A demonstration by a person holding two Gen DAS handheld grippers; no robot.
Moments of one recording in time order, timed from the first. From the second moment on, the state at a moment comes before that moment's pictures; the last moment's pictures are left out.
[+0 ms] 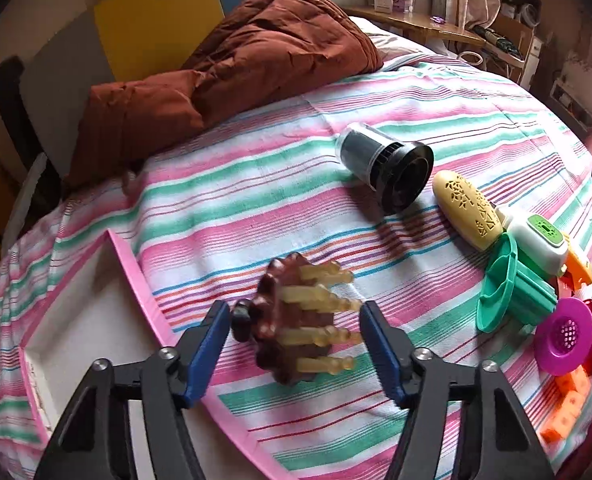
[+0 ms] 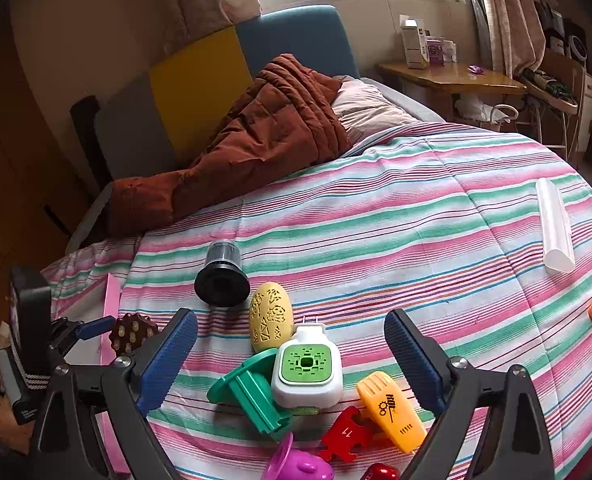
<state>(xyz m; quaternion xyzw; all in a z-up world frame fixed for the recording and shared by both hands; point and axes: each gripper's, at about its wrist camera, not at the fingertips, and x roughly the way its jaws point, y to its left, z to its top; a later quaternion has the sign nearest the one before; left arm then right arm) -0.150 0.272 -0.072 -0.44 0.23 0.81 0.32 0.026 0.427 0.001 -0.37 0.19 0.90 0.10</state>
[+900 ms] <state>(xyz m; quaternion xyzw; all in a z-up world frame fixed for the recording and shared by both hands) -0.053 0.186 -0.016 -0.39 0.11 0.86 0.31 0.007 0.384 -0.024 -0.45 0.09 0.89 0.08</state>
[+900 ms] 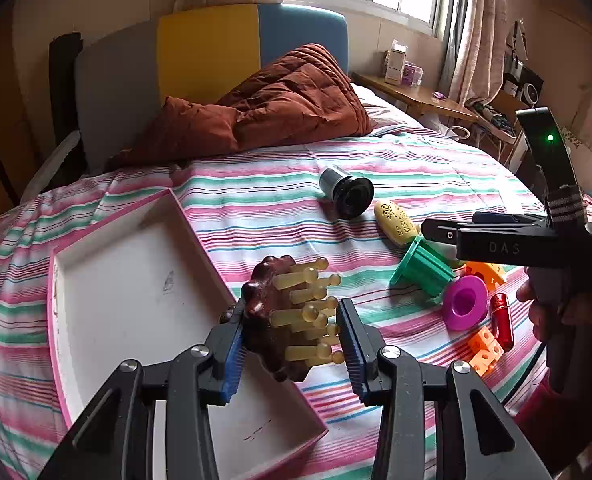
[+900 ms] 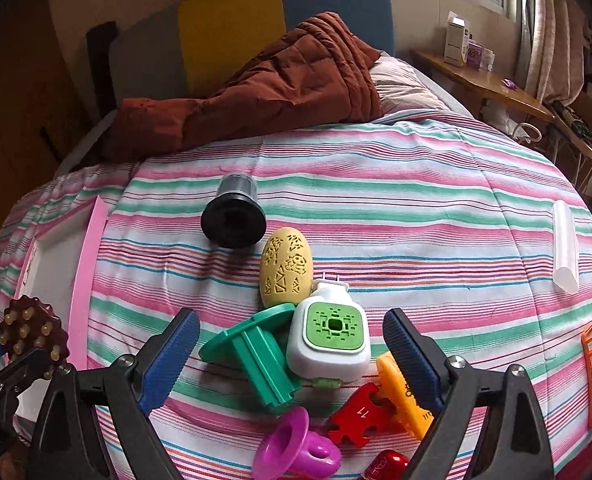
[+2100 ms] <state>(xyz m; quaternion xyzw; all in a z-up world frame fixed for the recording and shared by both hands) -0.053 0.107 -0.026 -0.41 0.06 0.88 0.22 -0.113 0.296 -0.081 -0.58 -0.08 0.81 0.01</state>
